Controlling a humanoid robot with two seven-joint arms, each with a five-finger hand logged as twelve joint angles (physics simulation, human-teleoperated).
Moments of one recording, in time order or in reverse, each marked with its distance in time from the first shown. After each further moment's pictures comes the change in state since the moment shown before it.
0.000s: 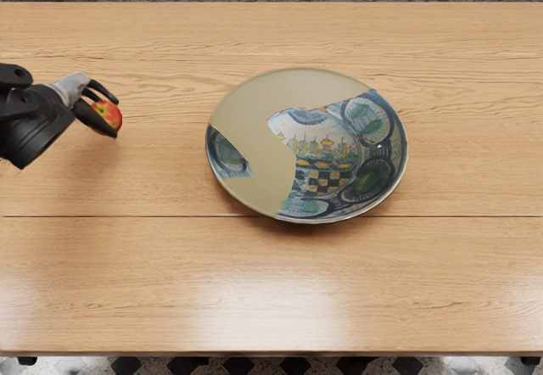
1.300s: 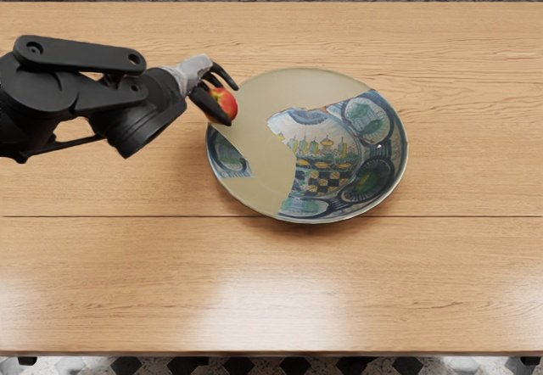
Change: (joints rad) left arm -0.046 -0.258 -0.186 -0.004 -0.008 0.001 0.001; right arm 0.000 0.000 0.000 0.000 0.000 0.000 0.000
